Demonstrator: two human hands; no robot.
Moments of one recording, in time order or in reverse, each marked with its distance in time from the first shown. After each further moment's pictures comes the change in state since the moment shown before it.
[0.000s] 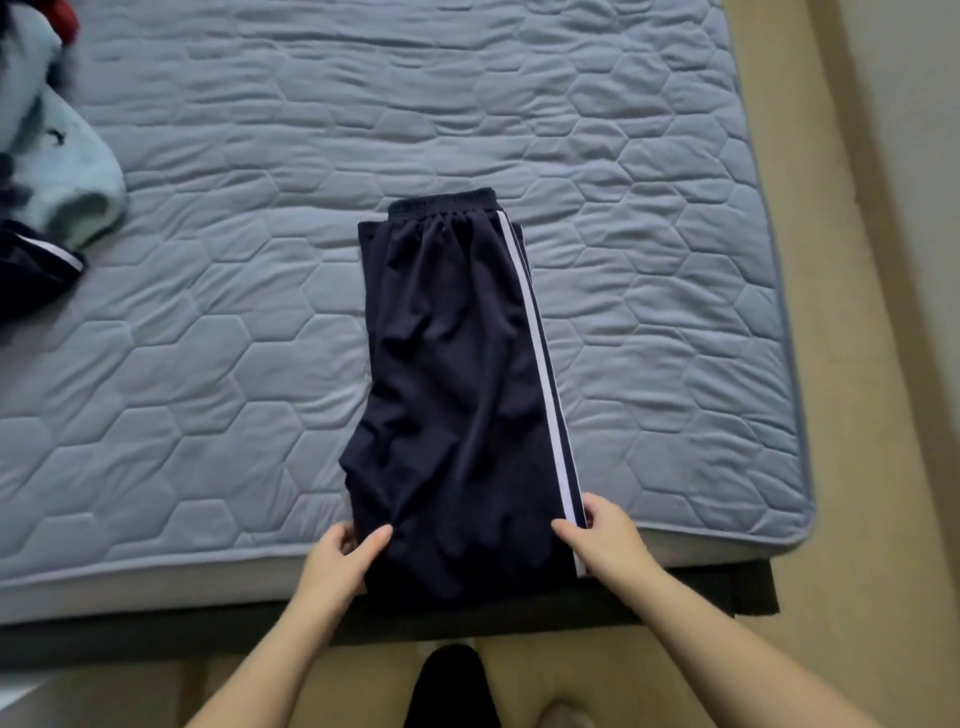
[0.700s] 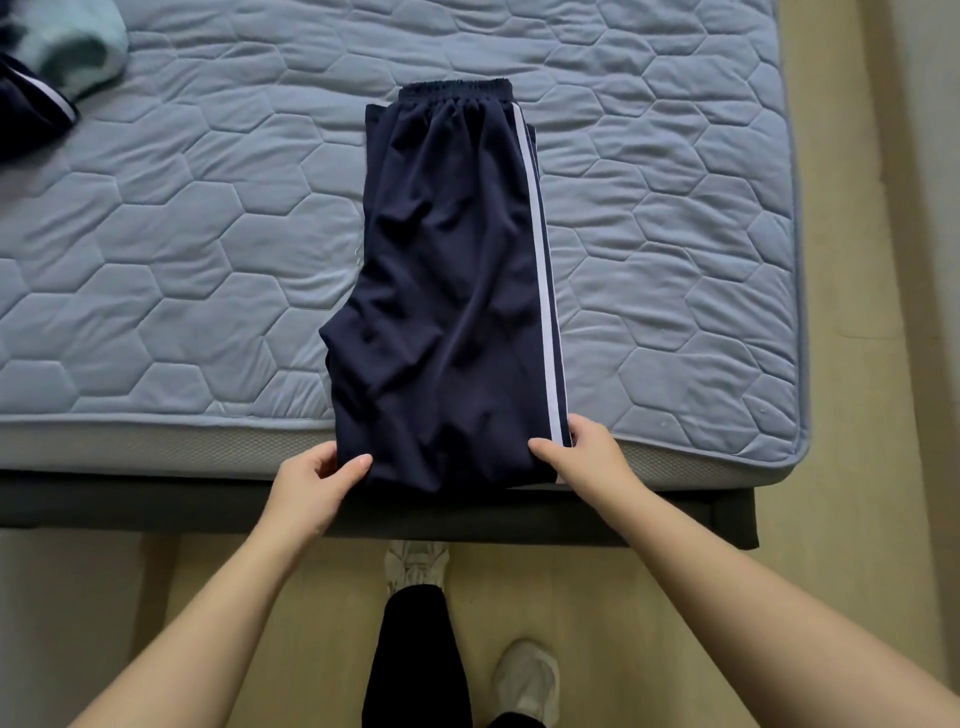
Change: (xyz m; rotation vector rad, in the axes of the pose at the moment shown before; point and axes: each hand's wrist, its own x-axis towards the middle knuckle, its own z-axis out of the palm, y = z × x) left_hand -0.032 -0.053 0.015 -0.011 0.073 0.265; right_hand -0.010 0.034 0.014 0.105 0.015 -0.184
